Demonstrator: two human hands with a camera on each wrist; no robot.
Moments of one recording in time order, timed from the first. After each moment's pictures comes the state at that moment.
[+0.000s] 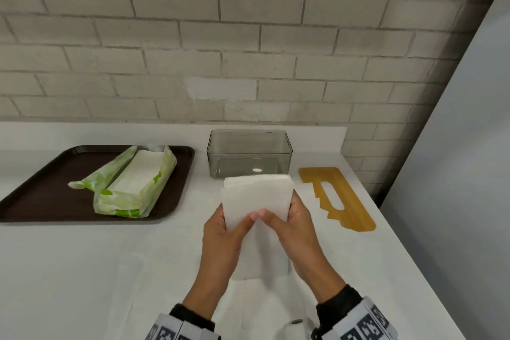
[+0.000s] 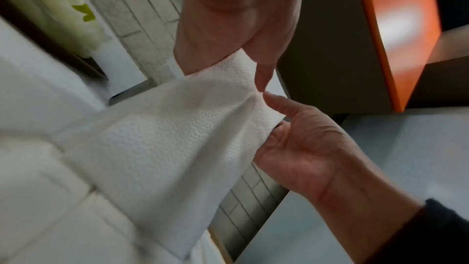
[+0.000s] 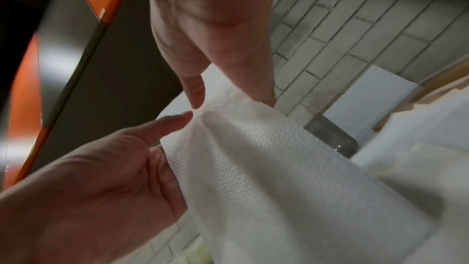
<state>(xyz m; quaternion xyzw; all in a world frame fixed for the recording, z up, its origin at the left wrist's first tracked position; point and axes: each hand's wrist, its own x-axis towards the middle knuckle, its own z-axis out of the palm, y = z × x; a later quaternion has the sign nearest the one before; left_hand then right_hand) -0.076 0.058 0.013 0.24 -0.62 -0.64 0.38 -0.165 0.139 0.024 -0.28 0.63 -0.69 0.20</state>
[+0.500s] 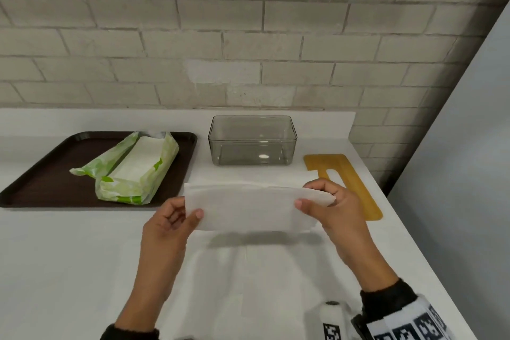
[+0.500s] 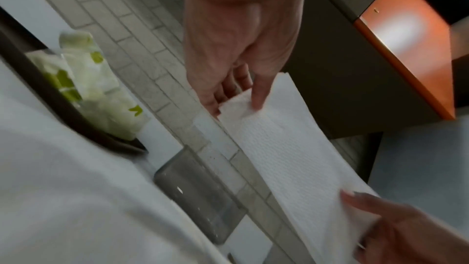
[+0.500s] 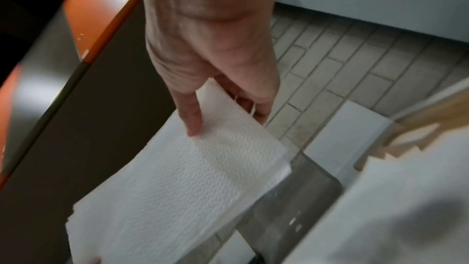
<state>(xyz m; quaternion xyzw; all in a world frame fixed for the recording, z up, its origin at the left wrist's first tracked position) -0.028 0.017 0.007 0.27 -0.57 -0.65 0.42 -0.207 0.183 0.034 -0.27 0.68 -0.66 0.19</state>
